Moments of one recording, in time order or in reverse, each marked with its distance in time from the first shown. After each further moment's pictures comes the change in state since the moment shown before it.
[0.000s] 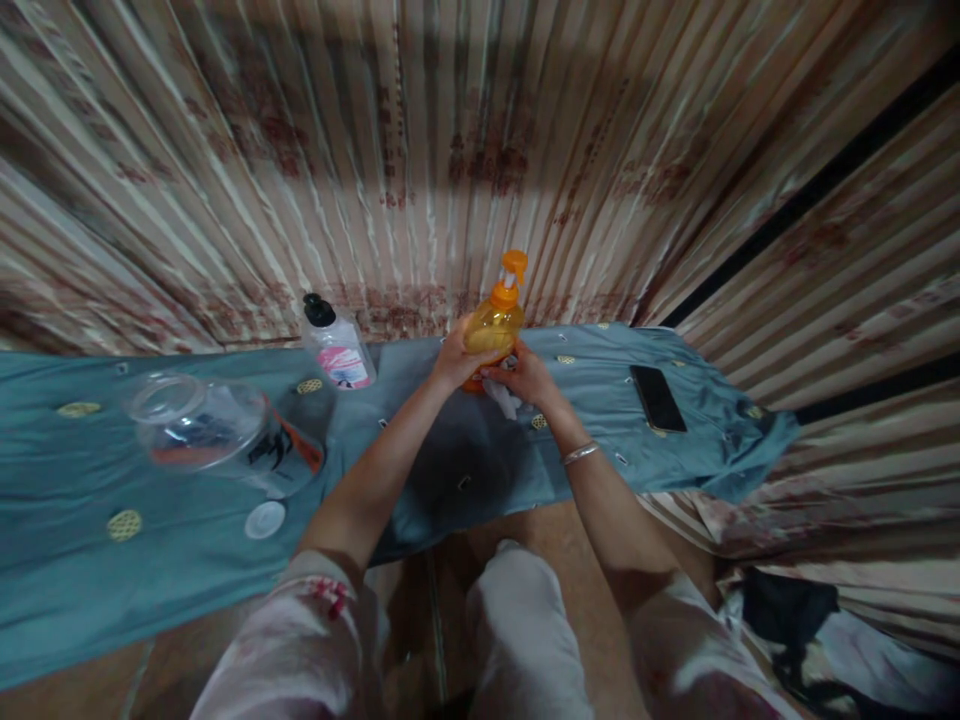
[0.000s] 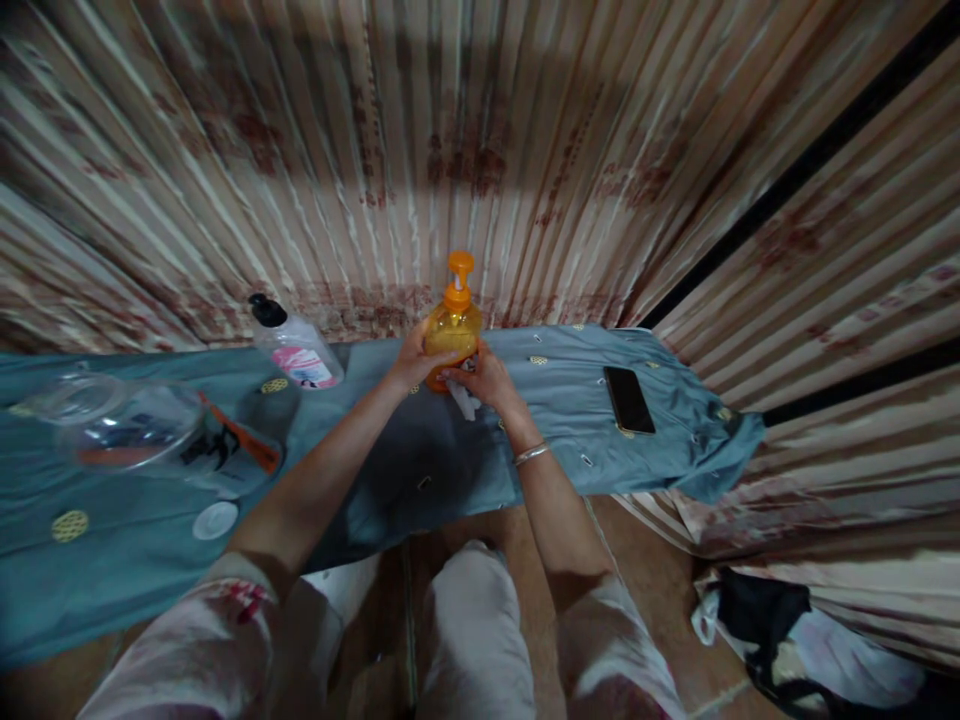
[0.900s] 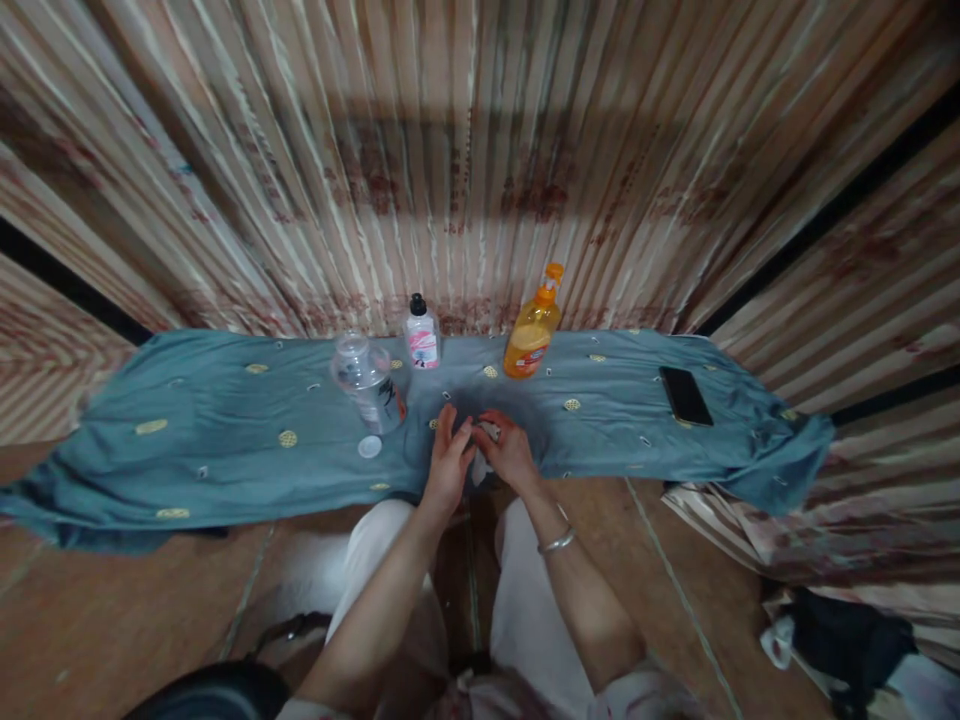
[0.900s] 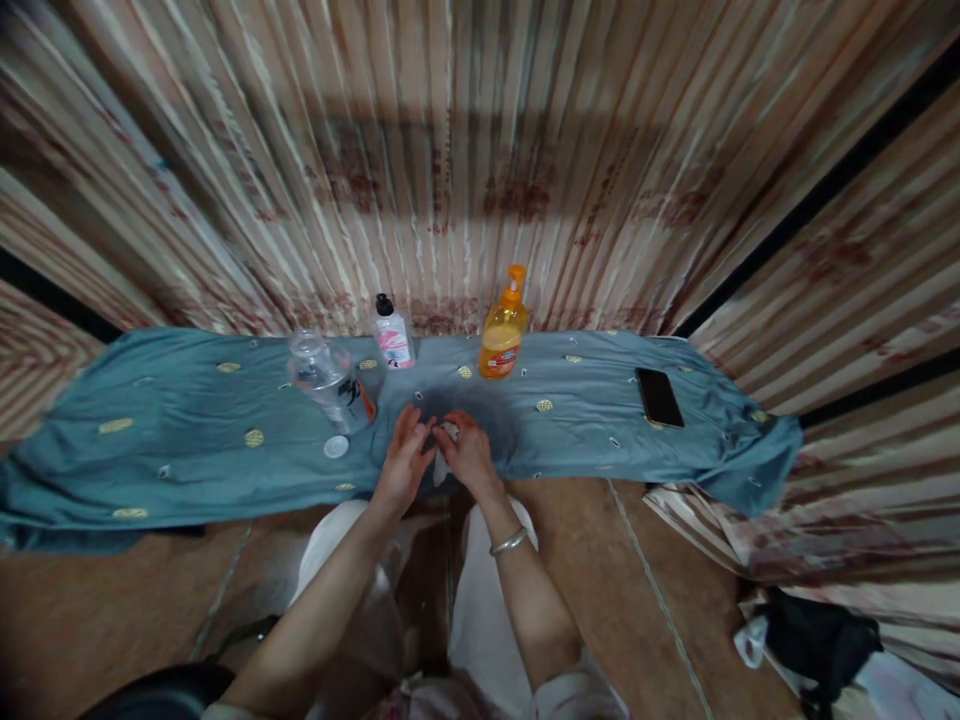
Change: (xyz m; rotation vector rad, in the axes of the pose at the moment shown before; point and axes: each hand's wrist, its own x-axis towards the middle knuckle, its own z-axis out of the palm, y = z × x) left_hand -0.257 0.045 -0.056 -0.188 0.350 -0.262; right_hand -0.174 -0.068 0.111 -0.049 0.016 -0.126
